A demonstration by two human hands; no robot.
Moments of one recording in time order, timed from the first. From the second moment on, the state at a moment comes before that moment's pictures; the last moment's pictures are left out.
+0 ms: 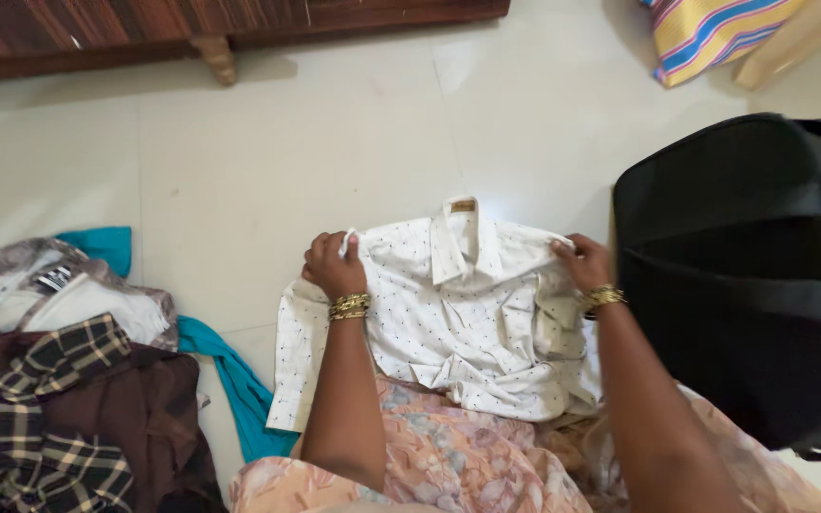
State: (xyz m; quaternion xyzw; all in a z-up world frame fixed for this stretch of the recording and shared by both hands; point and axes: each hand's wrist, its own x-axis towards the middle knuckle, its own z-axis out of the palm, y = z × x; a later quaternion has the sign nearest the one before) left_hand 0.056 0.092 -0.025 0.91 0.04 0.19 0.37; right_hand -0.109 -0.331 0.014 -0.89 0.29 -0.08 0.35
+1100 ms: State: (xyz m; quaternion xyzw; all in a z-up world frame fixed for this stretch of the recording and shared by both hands) left_hand 0.199 0.093 0.435 0.62 -0.19 0.25 0.72; right_hand -0.239 -0.212 0.372 -0.99 -0.06 0.01 0.14
